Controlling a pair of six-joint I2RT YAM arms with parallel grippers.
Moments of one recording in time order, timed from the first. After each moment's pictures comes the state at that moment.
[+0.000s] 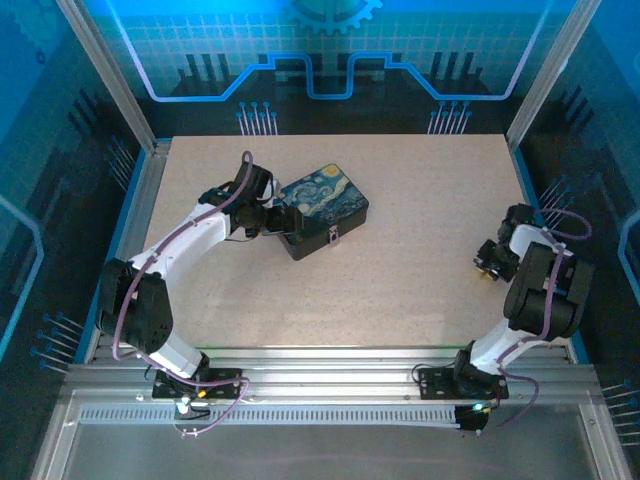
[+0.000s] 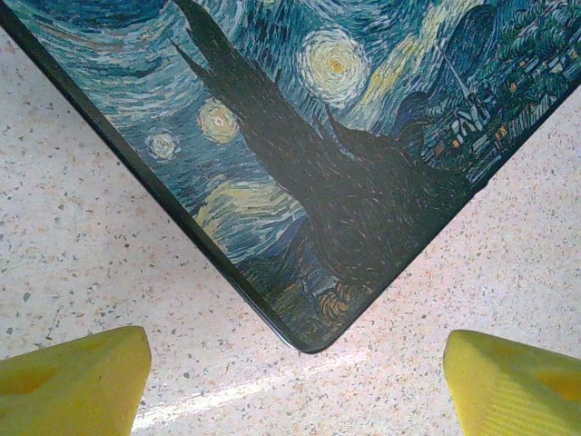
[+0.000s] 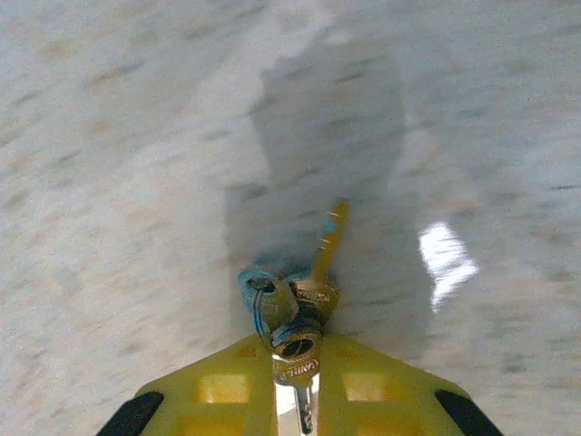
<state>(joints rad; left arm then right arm) -0.34 1.57 1.24 -0.71 0.20 -0.45 -0.38 1.65 0.93 -0.66 -0.03 0.38</state>
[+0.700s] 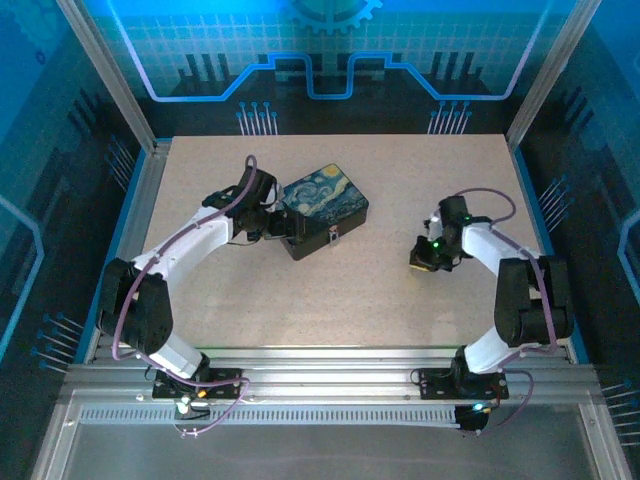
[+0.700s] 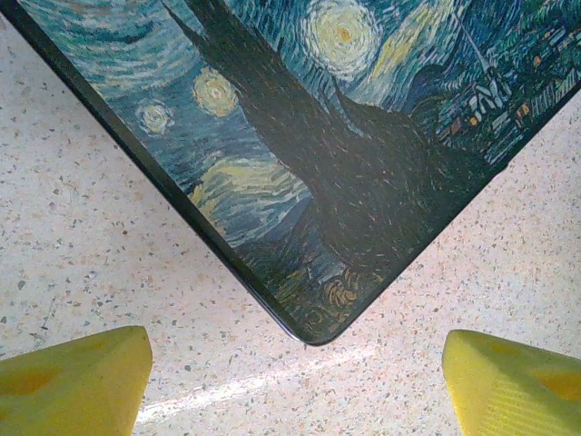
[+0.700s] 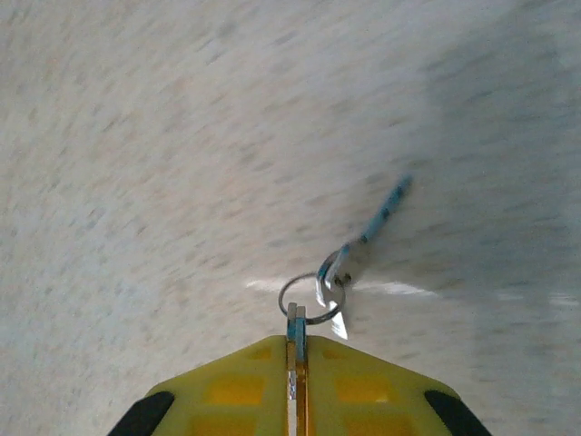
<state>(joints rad) -0.37 1.57 1.21 -0.70 0.17 -0.46 0.09 1.56 0.90 -0.68 -0.40 0.31</state>
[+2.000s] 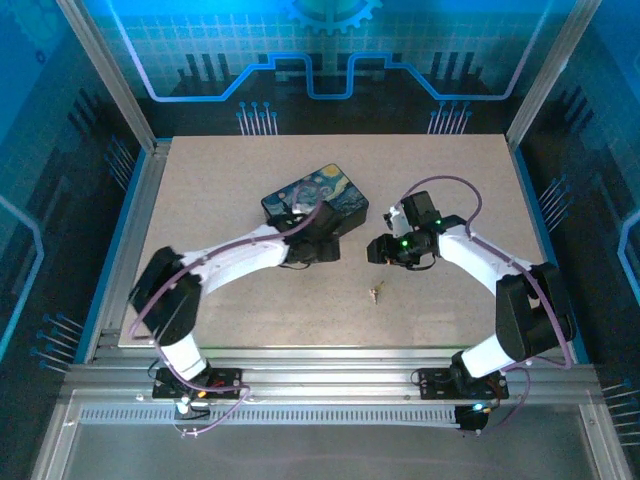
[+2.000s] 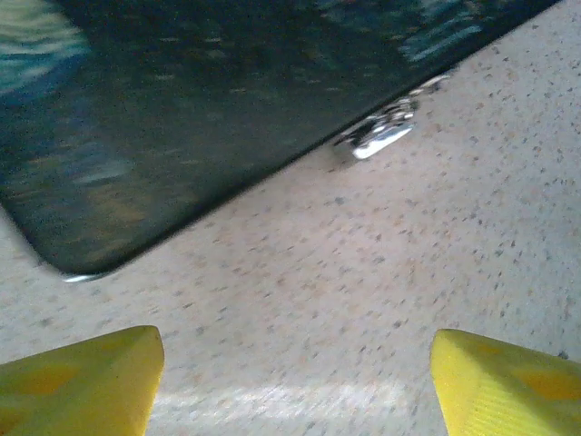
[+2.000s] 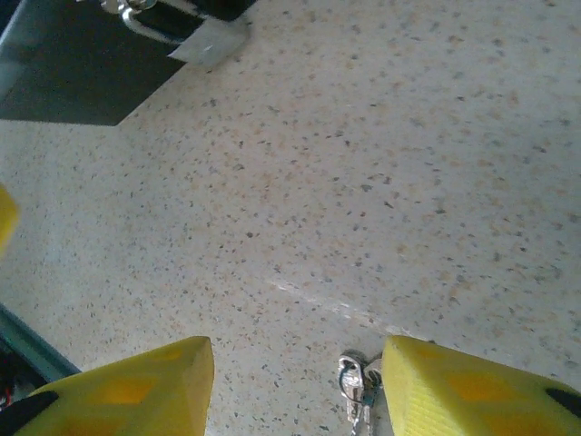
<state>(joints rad) -0.78 1.75 1.31 -0.71 -0.27 -0.88 0.32 1.51 0.95 -0.60 -0.45 0.36</state>
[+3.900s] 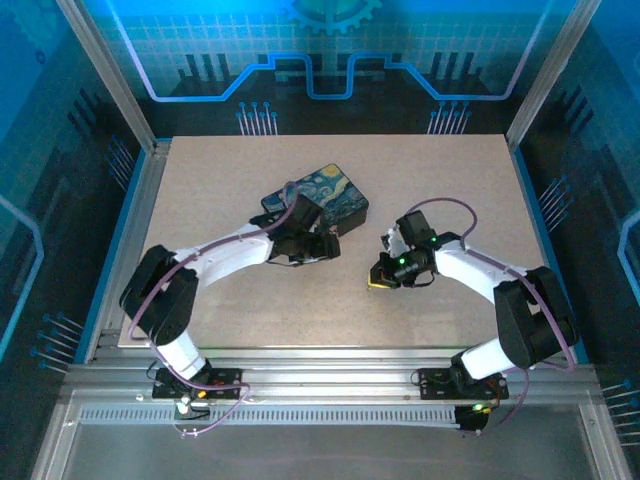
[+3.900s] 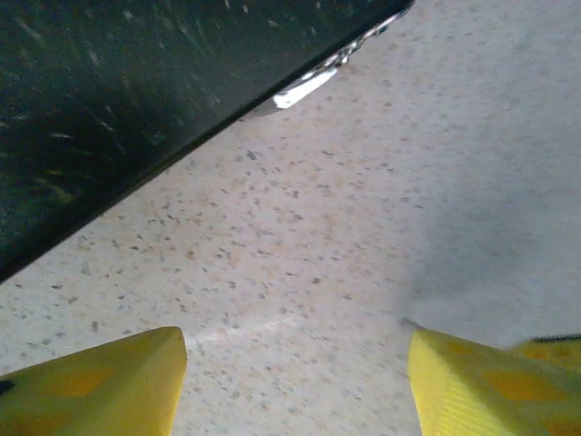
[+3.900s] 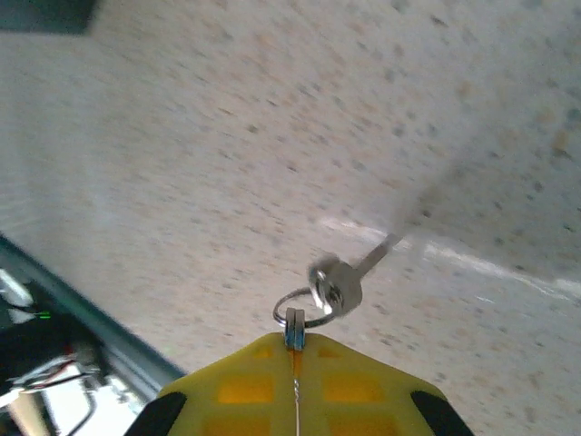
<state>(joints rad) -0.62 1.66 1.13 -0.48 0.22 -0.82 0.36 1.47 0.81 -0.54 -0.59 0.54</state>
